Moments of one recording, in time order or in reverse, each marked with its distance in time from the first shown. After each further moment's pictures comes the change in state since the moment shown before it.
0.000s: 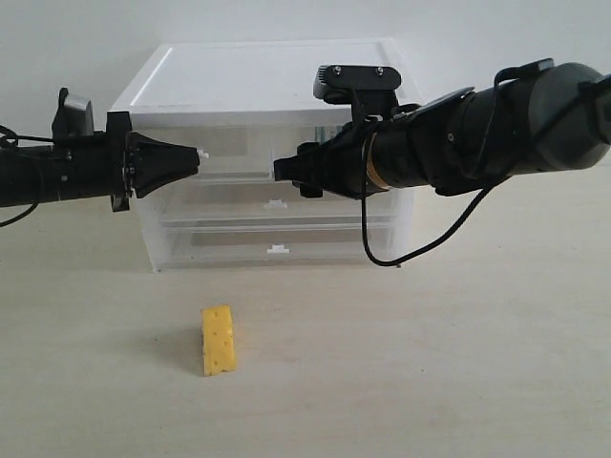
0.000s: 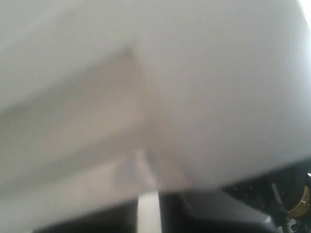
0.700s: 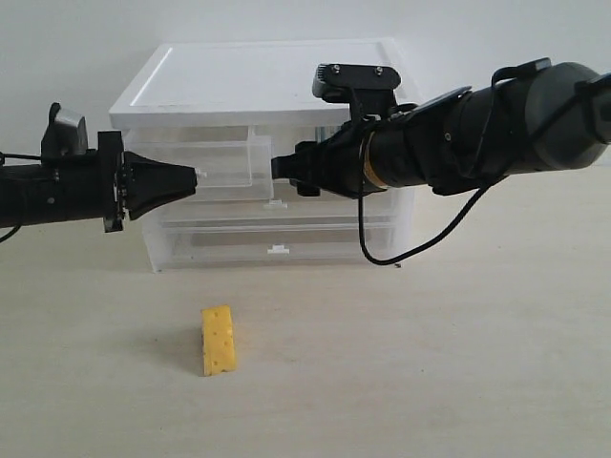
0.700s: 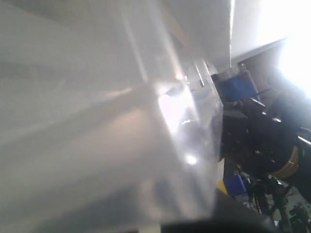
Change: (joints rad) left arm 0.000 -0.097 0.182 0.012 0.017 0.081; right arm 0.004 0.002 -0.008 0.001 0.000 0.020
